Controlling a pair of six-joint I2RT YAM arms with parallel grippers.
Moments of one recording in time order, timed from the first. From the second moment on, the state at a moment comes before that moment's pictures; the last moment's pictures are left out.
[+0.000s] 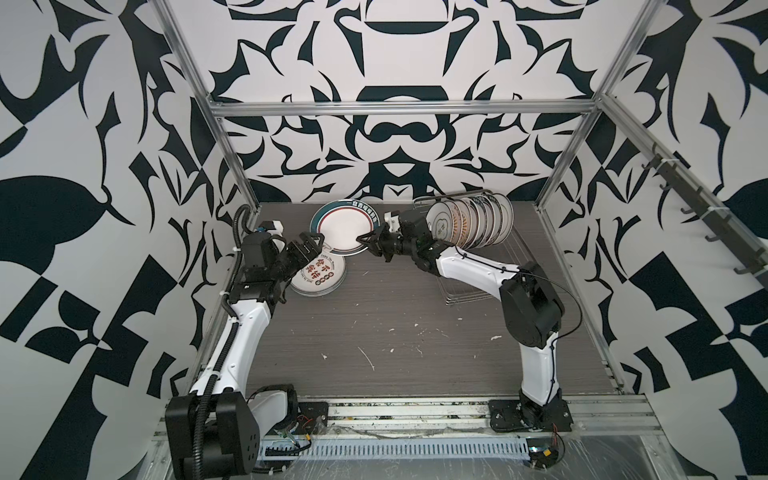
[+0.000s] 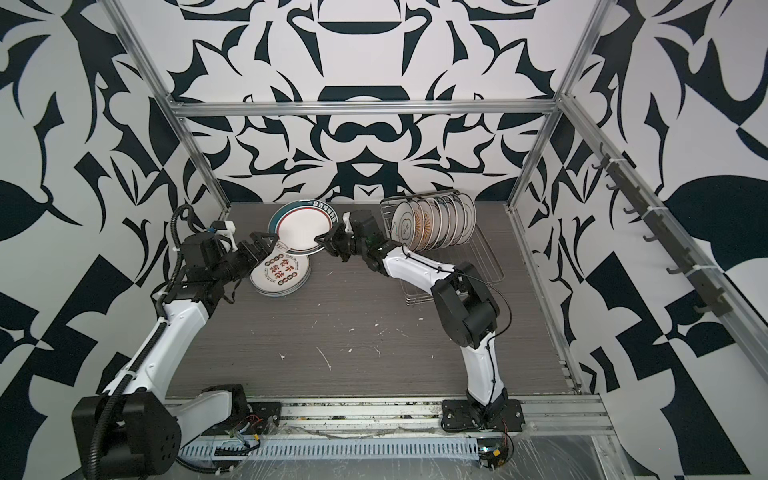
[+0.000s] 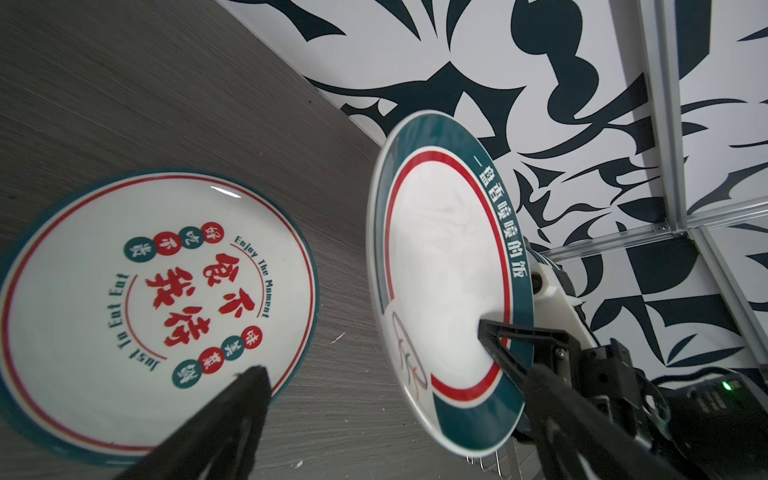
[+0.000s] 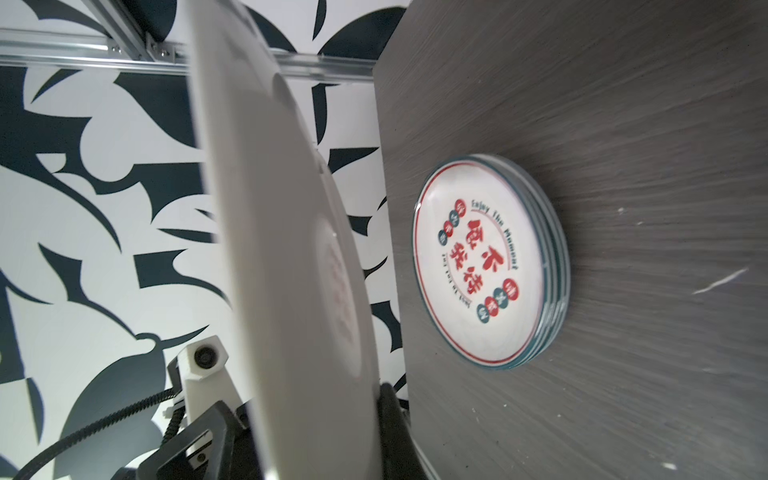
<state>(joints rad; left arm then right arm) 0.04 1.13 0.84 -0.16 0.47 -0.72 0.70 2.01 1.51 0.20 -0.49 1.41</state>
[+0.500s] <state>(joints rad) 0.06 1.02 0.83 -0.28 0.56 -0.76 0.80 1.90 1.29 0.40 -0.54 1.48</state>
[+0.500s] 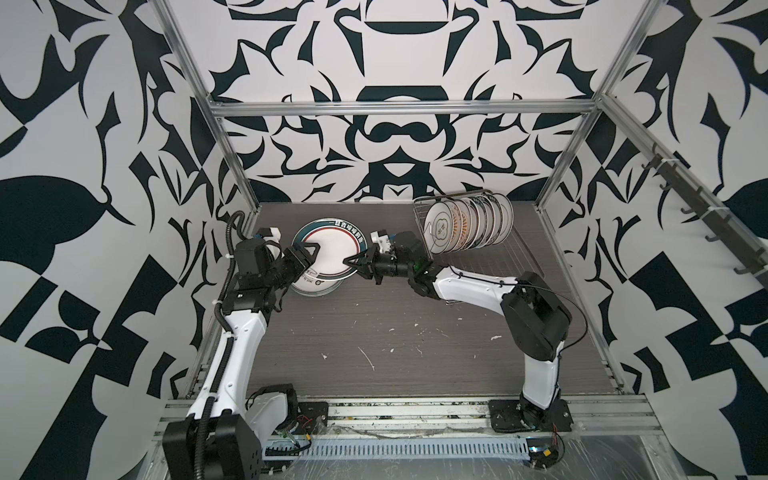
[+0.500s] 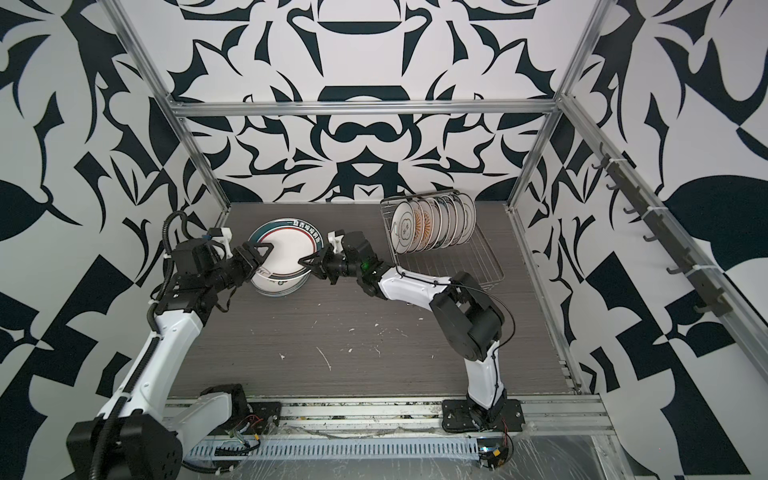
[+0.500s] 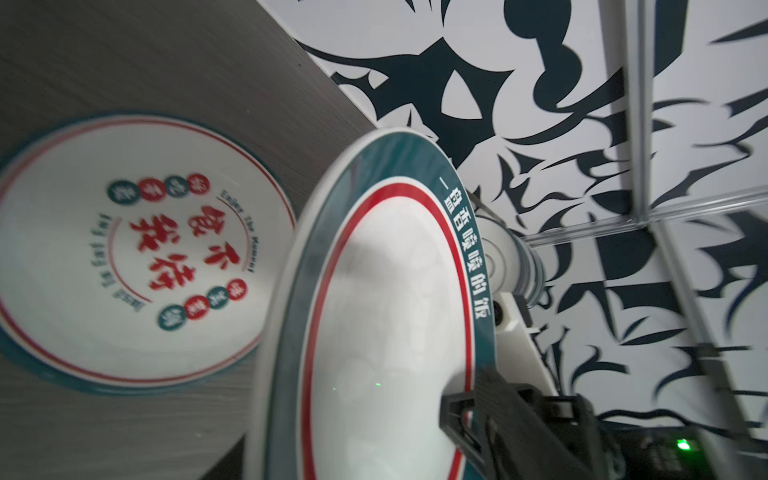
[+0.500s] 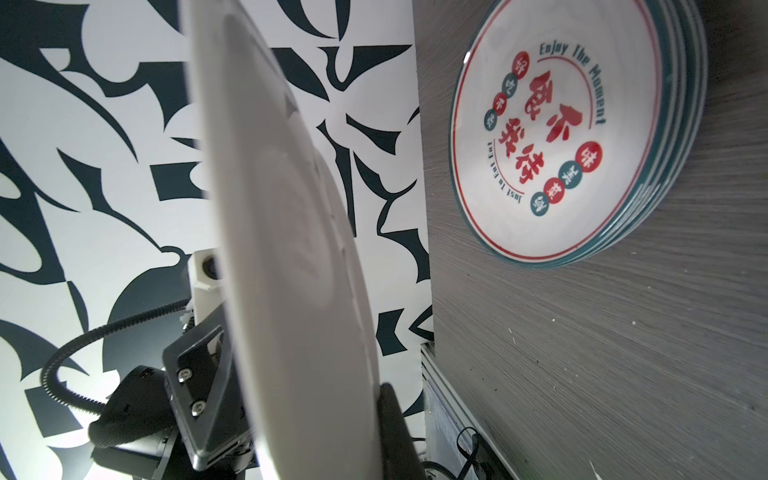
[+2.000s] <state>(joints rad) 0.28 1.17 1.03 -0.75 0.27 -0.64 0.50 1.23 1.14 -0.73 -0.08 0.59</state>
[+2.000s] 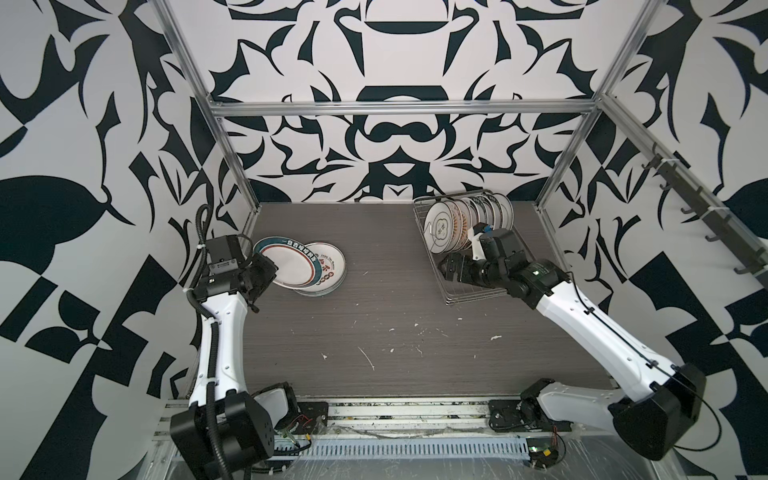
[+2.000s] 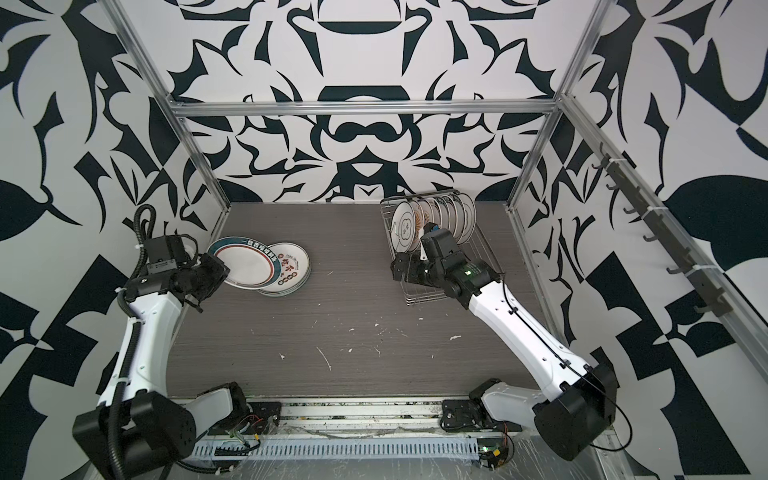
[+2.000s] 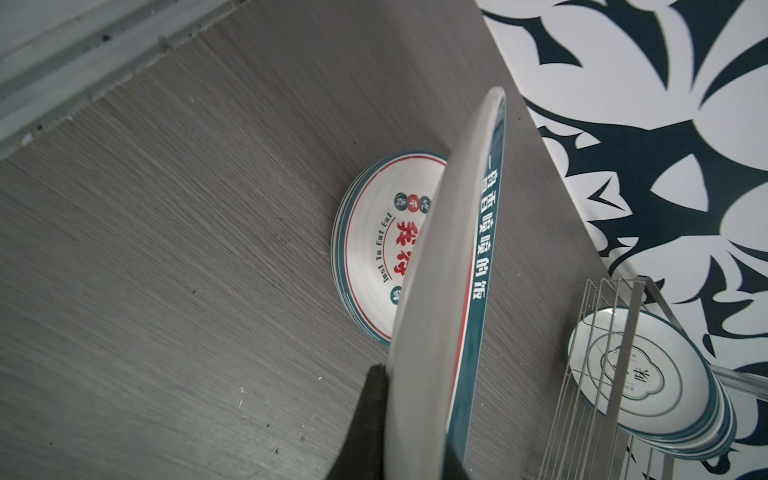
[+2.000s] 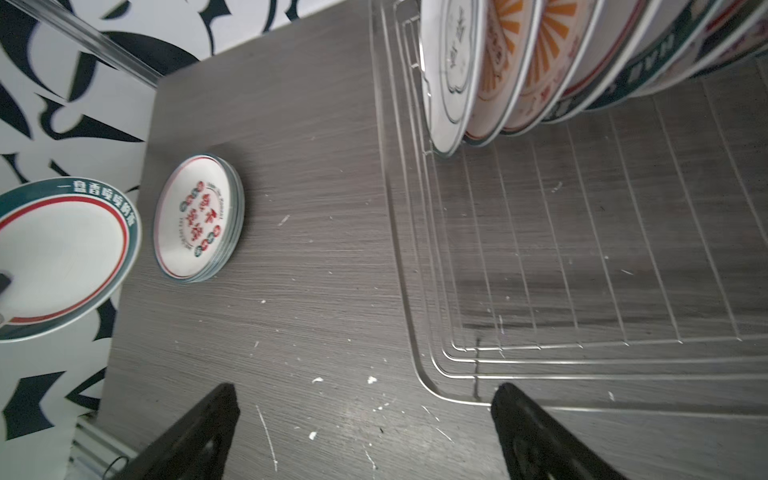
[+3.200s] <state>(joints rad) 0.26 1.43 0.90 -0.45 0.36 -0.73 0.48 1.29 1.12 -0.75 -0.06 0.53</state>
